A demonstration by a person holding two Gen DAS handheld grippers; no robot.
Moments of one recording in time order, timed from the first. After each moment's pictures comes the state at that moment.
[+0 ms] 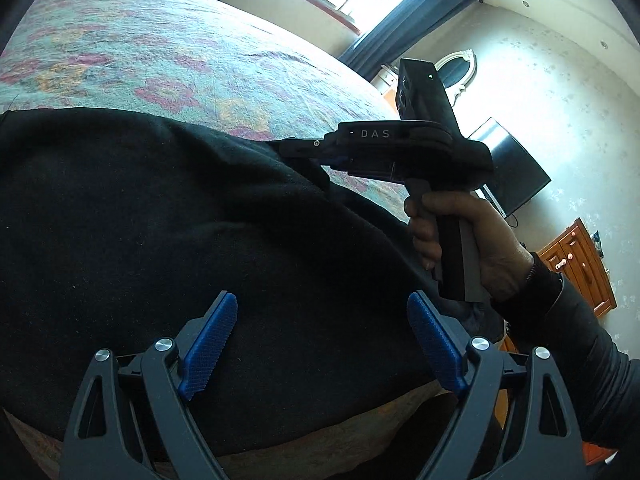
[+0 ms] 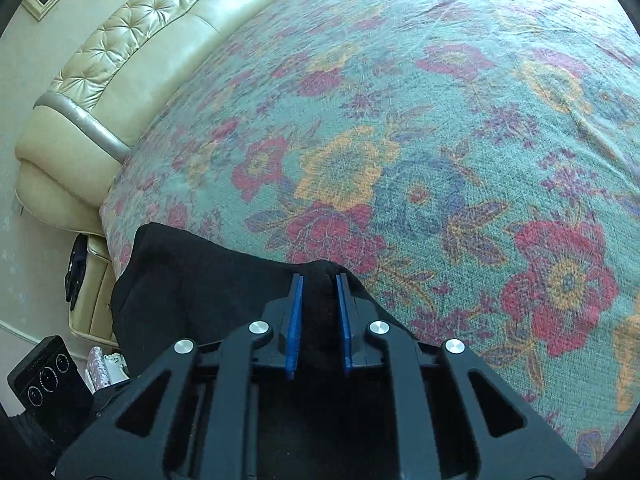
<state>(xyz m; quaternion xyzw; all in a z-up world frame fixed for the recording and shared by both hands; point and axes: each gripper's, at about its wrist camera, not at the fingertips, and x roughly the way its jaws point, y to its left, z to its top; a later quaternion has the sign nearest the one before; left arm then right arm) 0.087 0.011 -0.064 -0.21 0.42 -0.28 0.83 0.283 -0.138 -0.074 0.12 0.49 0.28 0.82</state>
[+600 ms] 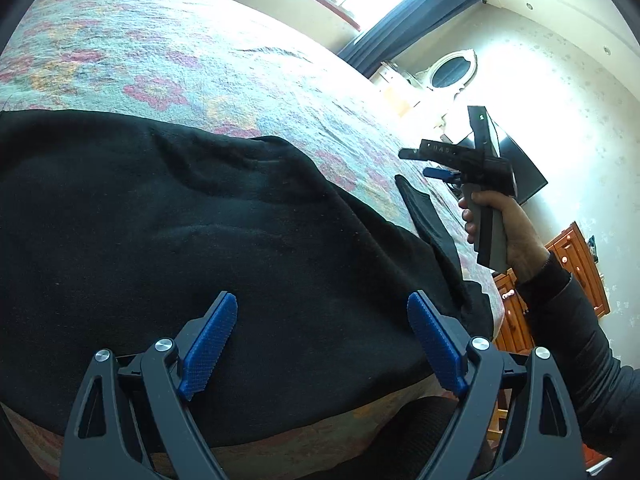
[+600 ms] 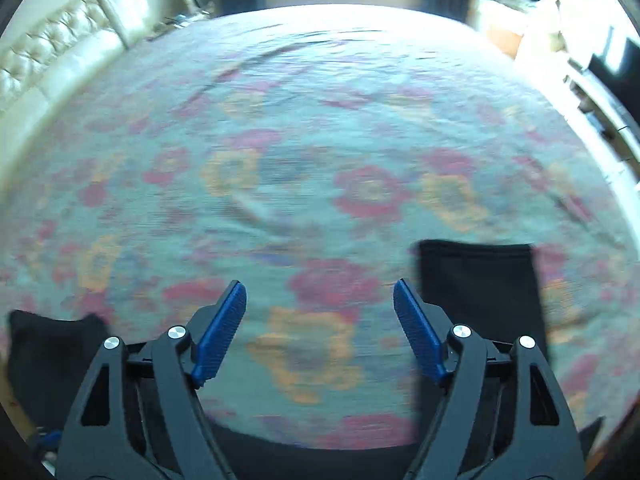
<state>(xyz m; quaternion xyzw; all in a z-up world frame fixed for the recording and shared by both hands) 0.089 -0.010 -0.048 -0.22 0.44 -0.29 0.82 0.277 -0.314 -0.013 0.02 0.45 -0.11 0.88</state>
